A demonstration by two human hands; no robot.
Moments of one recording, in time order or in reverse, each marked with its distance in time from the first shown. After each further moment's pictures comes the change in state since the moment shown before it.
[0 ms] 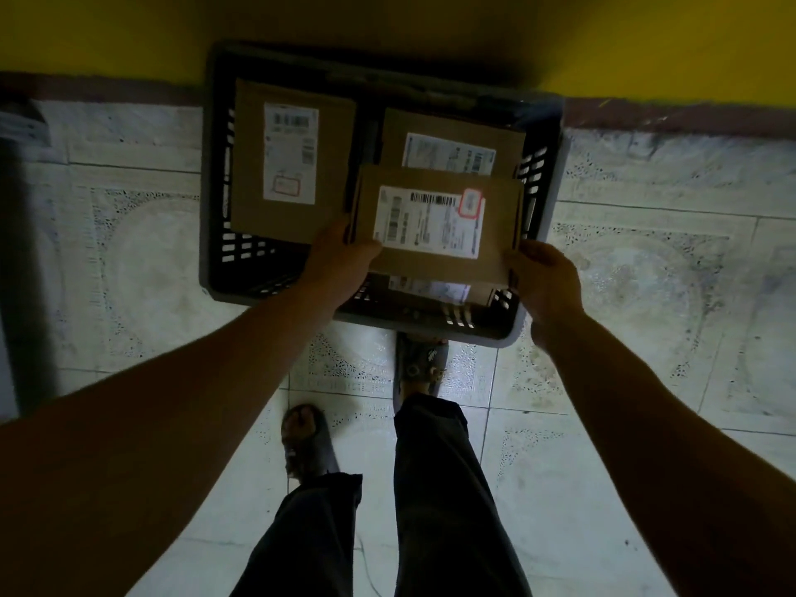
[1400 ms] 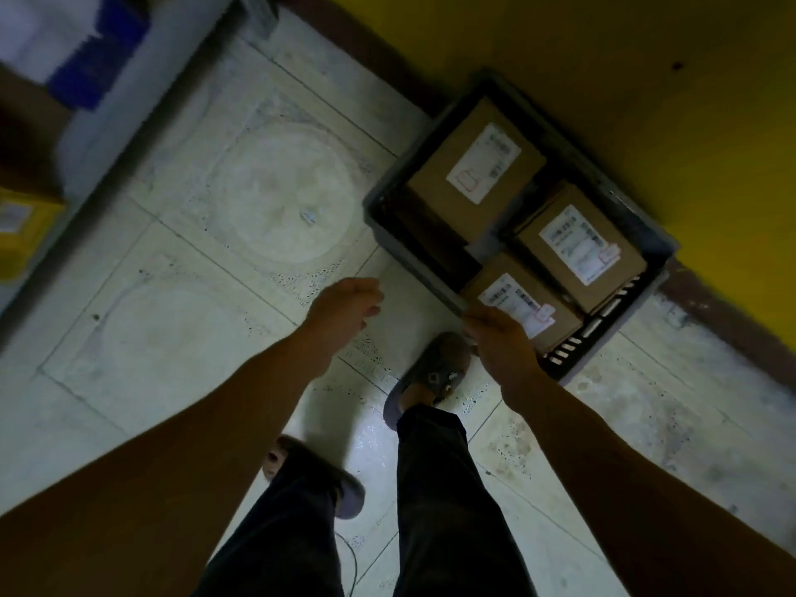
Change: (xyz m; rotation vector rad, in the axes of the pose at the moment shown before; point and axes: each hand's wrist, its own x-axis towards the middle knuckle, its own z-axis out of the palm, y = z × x) left_hand -0.191 -0.132 -0.104 -0.623 0.206 -0.214; right_hand -0.154 0.047 0.110 -0.683 -0.446 -0.278
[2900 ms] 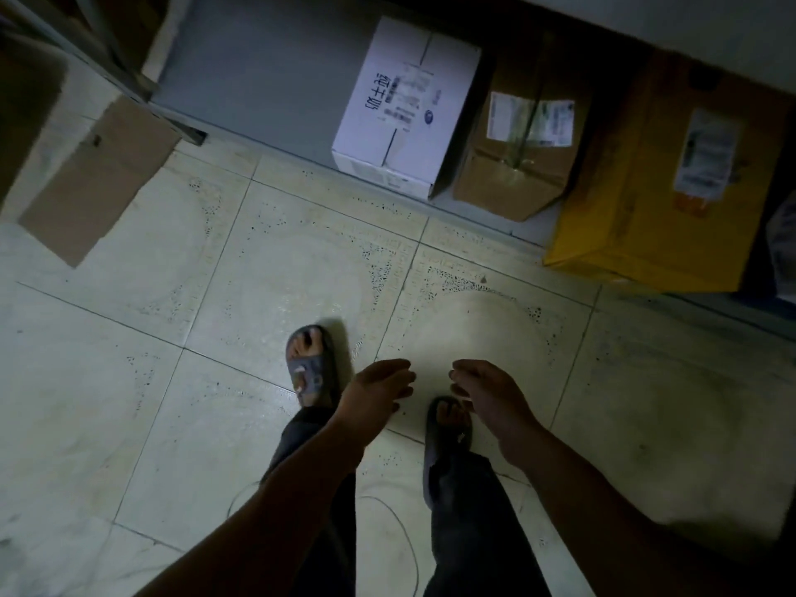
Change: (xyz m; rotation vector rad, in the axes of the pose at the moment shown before) left_hand -0.170 -0.385 -0.528 -1.293 0.555 -0.147; right_hand -0.209 -0.089 0.704 -1.062 -0.684 -0.188
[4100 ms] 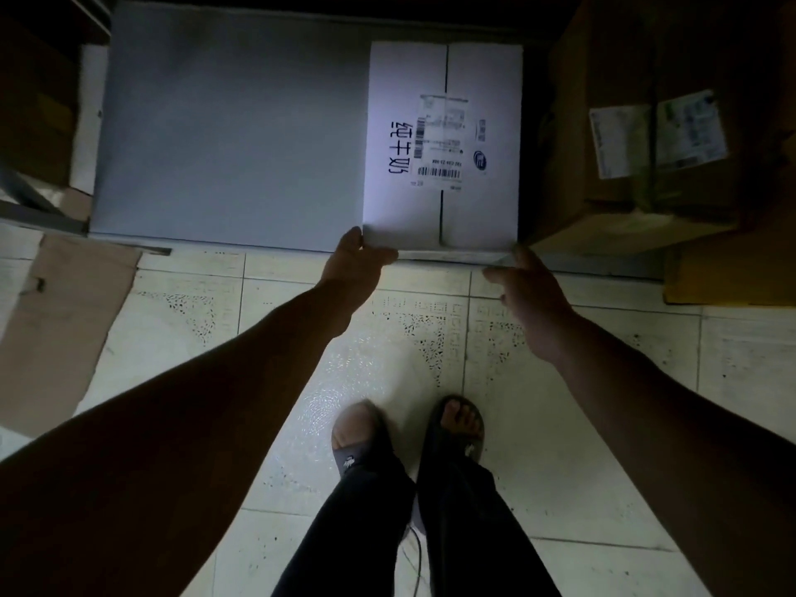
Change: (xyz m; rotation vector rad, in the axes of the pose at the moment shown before) left_hand 0.288 0.250 -0.125 0.459 -0.040 0.311; right_hand 0.246 -0.210 0.080 0.226 0.285 -0.202
